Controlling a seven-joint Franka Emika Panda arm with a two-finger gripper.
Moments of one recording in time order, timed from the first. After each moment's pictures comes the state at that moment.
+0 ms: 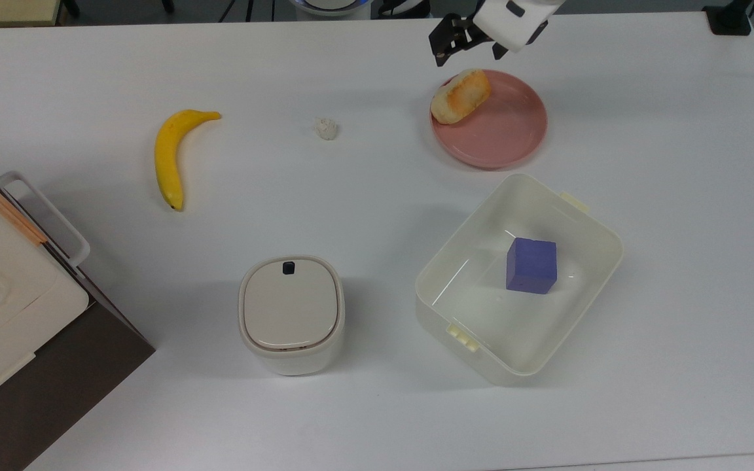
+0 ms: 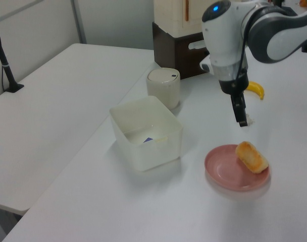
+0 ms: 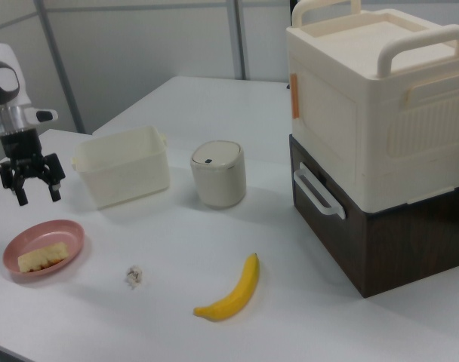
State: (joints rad) arm 0.41 0.15 0.11 -1.77 -0.12 1.59 0.26
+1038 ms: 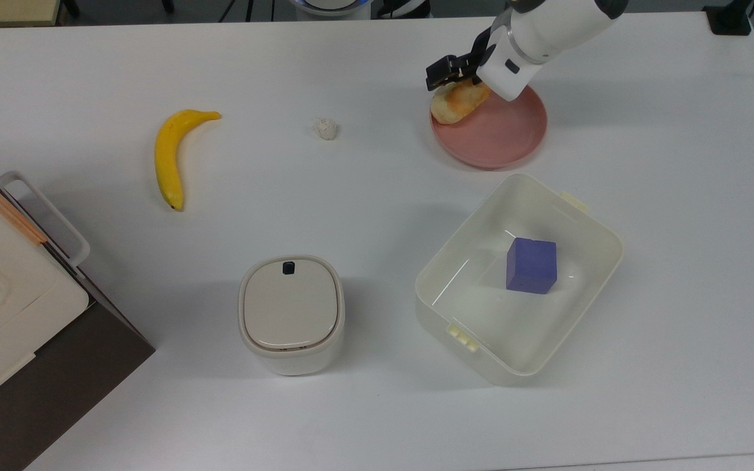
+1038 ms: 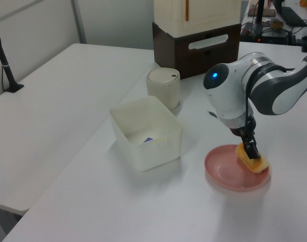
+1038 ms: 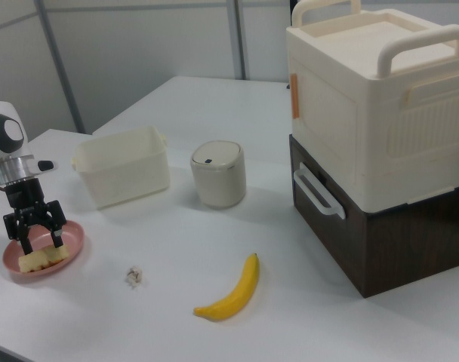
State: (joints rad) arm 0.41 0.26 0.18 -1.92 -0.22 1.68 0.35
